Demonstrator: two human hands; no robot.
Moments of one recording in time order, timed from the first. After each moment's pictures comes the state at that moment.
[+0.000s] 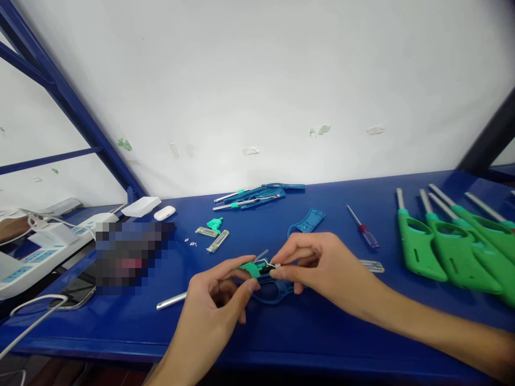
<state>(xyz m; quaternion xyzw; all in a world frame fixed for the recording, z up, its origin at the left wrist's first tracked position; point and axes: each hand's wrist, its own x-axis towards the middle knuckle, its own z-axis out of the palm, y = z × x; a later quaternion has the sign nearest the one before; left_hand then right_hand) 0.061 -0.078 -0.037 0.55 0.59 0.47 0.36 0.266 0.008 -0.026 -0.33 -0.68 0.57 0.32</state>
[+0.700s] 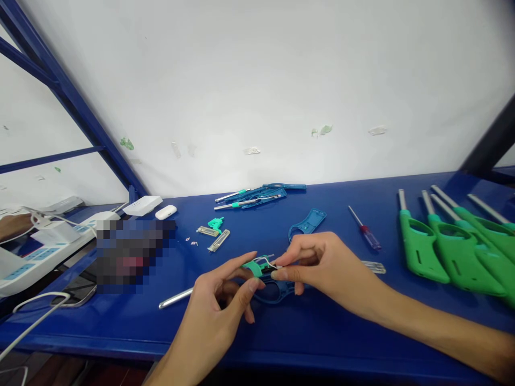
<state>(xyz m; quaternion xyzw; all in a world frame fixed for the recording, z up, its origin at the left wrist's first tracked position) 0.060 -0.077 -0.037 0.56 0.59 0.44 0.37 0.263 0.008 -0.024 -0.29 -0.62 0.65 0.33</state>
